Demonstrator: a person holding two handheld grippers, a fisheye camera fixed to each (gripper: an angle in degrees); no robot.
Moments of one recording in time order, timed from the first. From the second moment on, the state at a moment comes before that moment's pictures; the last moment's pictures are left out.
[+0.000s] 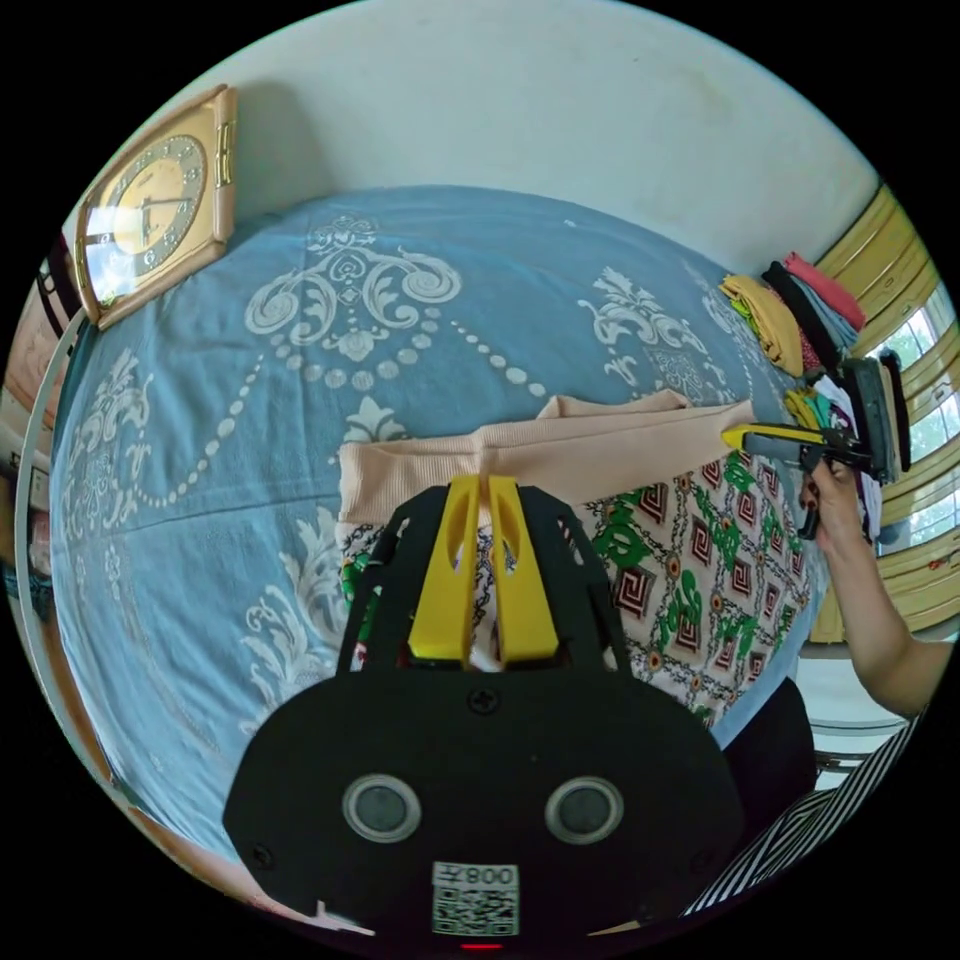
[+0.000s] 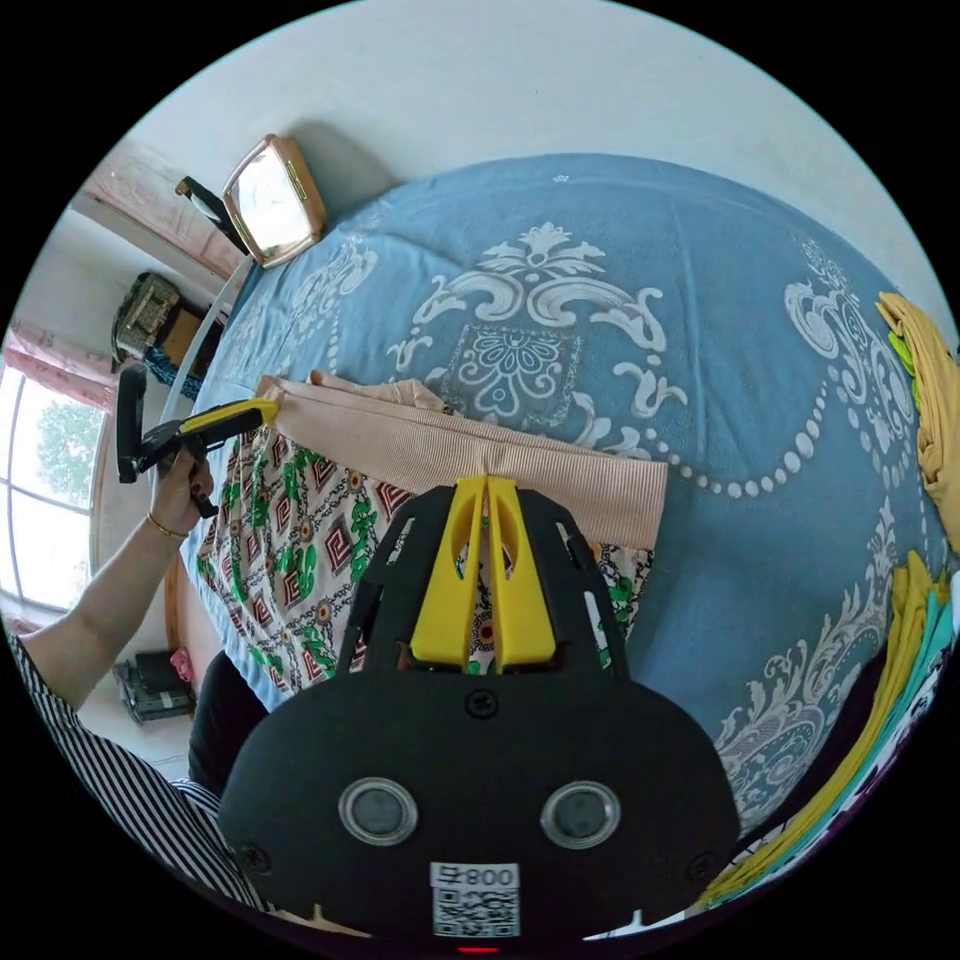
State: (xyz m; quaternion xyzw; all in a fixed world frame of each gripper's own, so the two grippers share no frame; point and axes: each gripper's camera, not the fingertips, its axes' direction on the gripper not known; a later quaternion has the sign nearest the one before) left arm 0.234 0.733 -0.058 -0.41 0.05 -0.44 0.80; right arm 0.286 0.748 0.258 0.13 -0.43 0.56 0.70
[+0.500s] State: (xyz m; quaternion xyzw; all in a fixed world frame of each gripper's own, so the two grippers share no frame) left arm 0.251 0.771 -0.031 -0.37 0.04 -0.47 0.80; right arm 0.282 0.751 0.238 0.13 -0.40 0.57 0.70
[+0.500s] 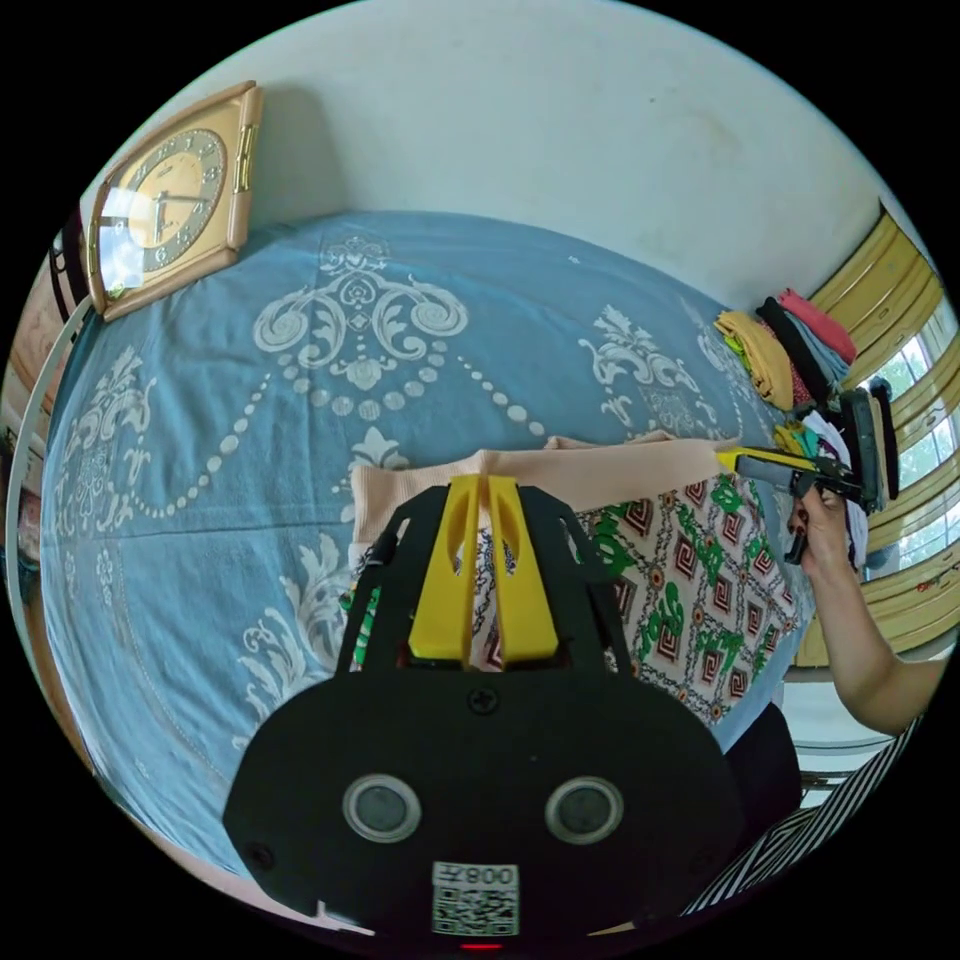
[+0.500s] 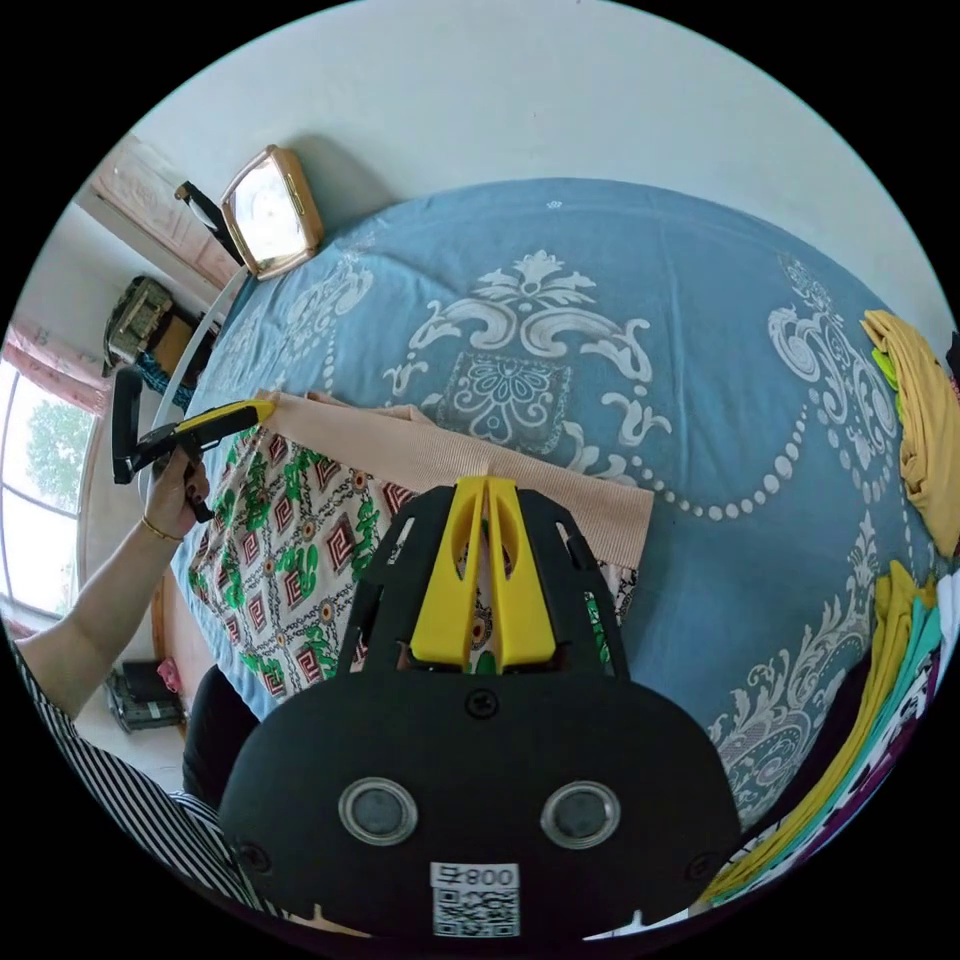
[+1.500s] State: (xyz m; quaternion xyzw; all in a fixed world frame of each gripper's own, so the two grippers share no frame) left arm 0.348 0.886 -0.090 -0.30 0.05 -0.54 0.78; right arm 0.139 0.921 0.254 0.17 -0.46 0.61 0.62
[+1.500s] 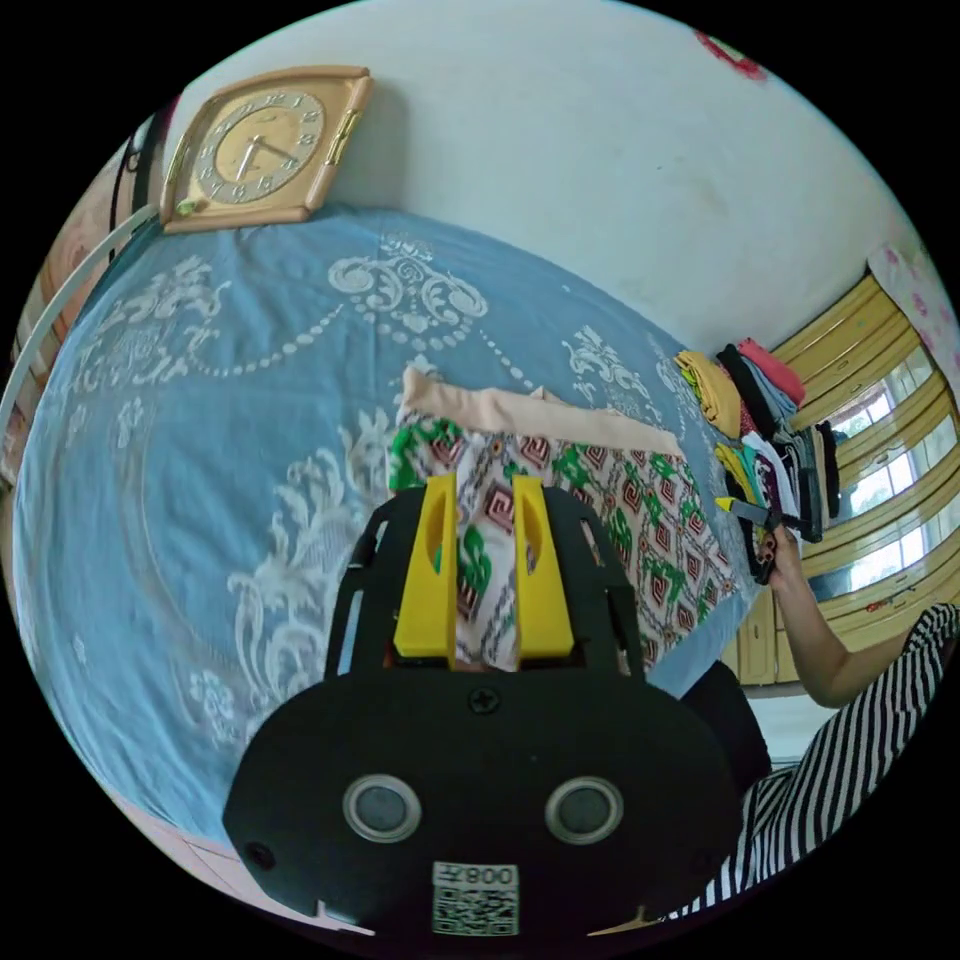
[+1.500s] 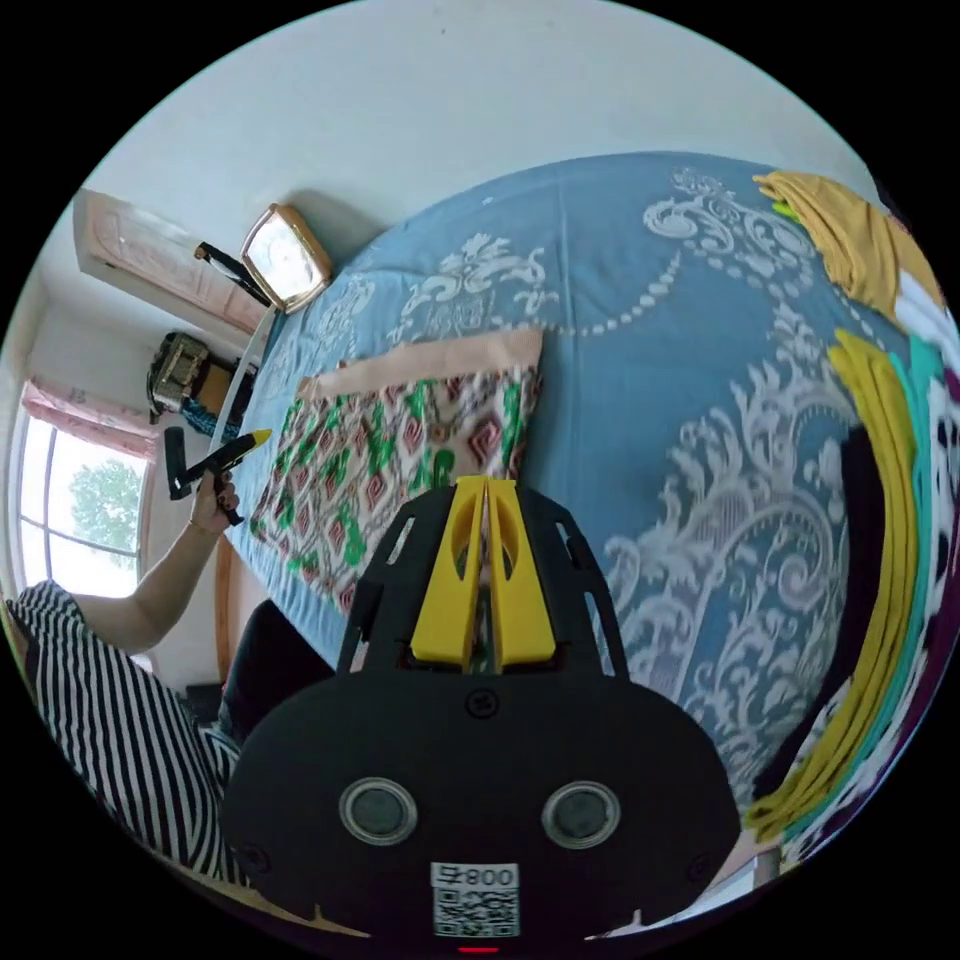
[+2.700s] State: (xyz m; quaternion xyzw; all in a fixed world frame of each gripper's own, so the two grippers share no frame) left arm 0.835 0.702 0.100 -0.36 0.26 -0.07 0.89; right arm -0.031 1.037 0.340 0.28 -0.63 0.66 0.32
